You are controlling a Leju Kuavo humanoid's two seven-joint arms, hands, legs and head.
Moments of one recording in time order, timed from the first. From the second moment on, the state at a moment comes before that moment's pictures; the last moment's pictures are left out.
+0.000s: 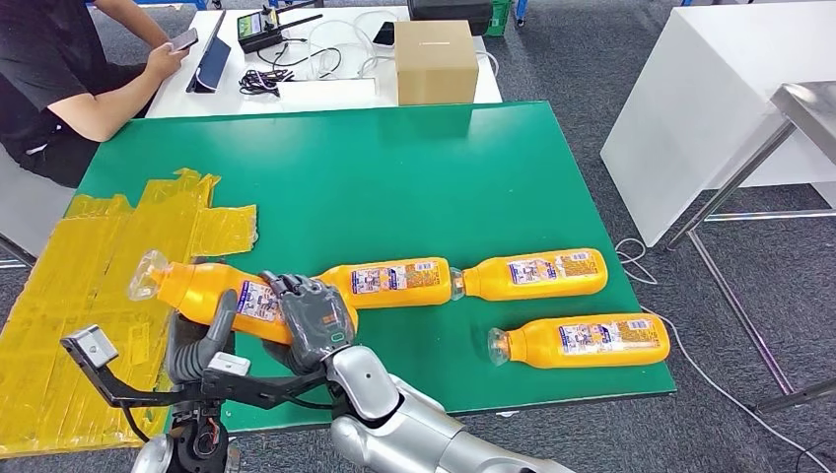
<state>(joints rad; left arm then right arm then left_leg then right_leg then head) 0.06 -0.18 -0.23 -1.65 0.62 0.18 -0.22 -0.50 0.34 1.02 -0.81 0.87 -0.47 0.22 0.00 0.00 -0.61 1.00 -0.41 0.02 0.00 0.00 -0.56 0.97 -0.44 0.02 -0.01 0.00</state>
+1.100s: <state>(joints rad) -0.01 -0.17 0.03 -1.63 -0.09 0.54 -0.43 -0.32 0.19 0.74 -1.07 0.83 -0.51 0.14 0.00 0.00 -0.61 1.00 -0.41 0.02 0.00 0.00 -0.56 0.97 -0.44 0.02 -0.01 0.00</state>
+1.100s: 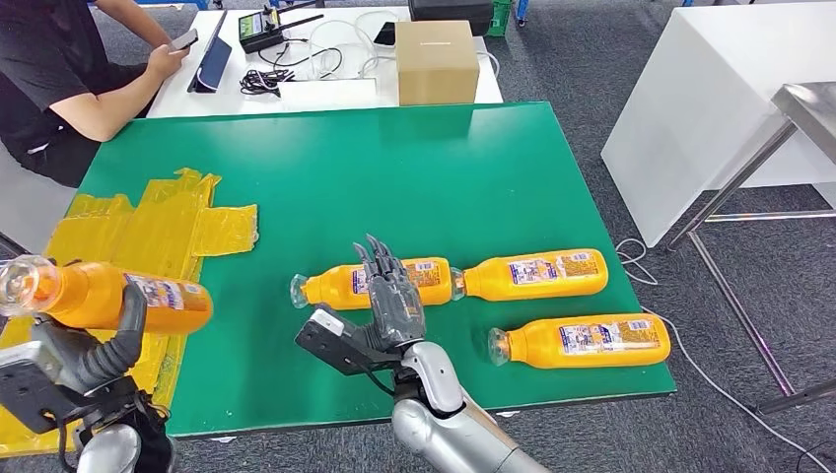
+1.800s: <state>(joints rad) -0.08 -0.04 -0.08 -1.26 -1.35 0.65 -0.05 -0.27 0.13 0.62 -1.33 1.05 -0.29 0.24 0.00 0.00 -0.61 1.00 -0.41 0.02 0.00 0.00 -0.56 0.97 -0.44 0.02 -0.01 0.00</state>
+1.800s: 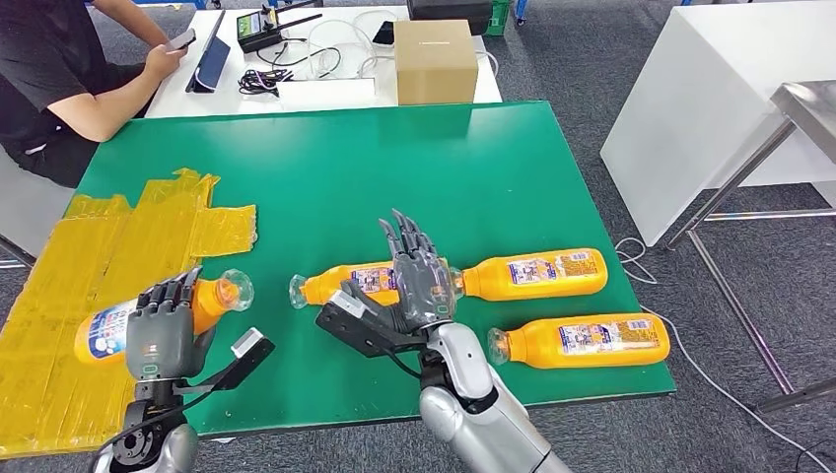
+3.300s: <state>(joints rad) -0.05 -0.13 -0.04 -1.49 -0.54 0.32 -0.22 -0.47 0.06 0.60 -0.93 1.32 0.03 0.35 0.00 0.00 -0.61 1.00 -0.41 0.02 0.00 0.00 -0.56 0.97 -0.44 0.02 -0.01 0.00</state>
